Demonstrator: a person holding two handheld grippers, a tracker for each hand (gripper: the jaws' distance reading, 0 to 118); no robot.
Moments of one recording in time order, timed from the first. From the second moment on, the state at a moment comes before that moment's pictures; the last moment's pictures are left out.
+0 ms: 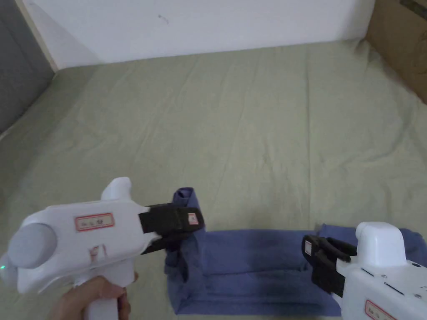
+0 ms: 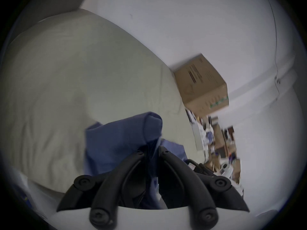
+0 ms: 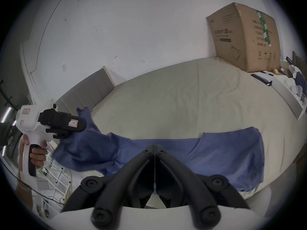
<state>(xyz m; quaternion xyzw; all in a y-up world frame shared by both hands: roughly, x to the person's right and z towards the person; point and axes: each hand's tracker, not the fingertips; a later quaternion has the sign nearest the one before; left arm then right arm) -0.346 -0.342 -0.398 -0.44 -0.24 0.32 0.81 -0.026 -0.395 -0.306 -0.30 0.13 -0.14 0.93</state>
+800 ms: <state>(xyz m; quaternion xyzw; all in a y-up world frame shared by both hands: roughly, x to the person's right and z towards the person) -0.265 -0.410 -0.444 -0.52 -0.21 0.19 0.81 0.027 -0.410 -0.296 -0.30 0.07 -0.17 0.94</state>
